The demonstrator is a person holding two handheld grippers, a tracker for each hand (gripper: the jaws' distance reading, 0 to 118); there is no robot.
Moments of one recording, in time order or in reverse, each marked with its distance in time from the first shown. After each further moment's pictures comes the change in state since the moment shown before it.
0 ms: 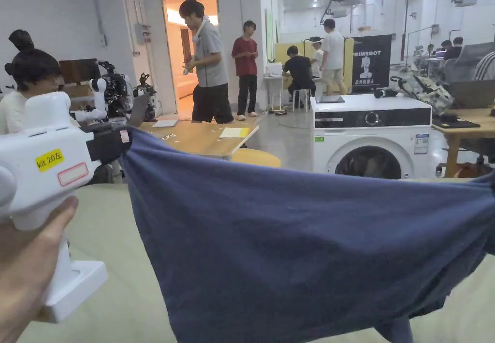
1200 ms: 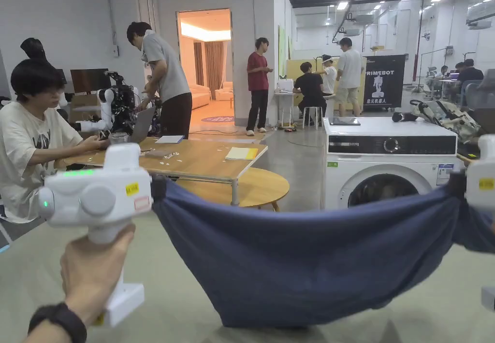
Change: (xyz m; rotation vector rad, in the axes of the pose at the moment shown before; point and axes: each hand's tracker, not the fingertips) left arm -0.029 -0.086 -0.207 -0.297 0.117 0.024; right arm -0.010 0.013 -0.247 -0.195 -0.120 0.068
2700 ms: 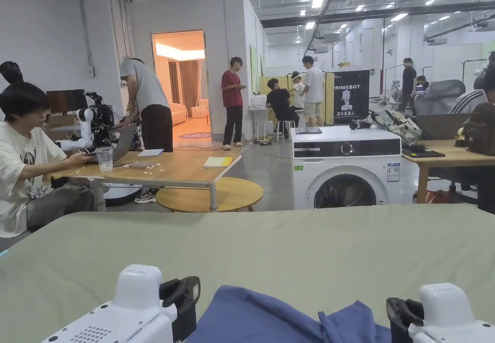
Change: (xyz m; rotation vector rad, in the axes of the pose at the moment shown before) left arm 0.108 -0.177 0.261 0.130 -0.247 -0.100; right arm -0.028 -0.230 0.264 0.096 0.166 0.100
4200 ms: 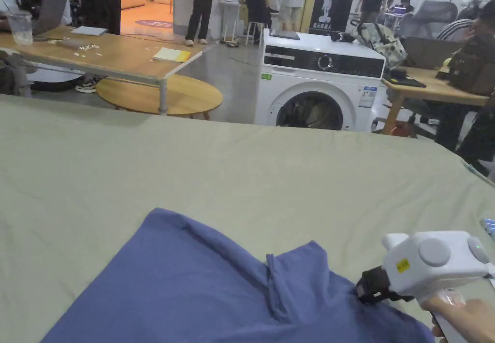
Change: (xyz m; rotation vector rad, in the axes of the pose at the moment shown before) left arm -0.129 -0.174 -0.051 -0.814 0.156 0.195; right arm 0.171 -0.039 -0.289 -0.941 -0.041 -0.024
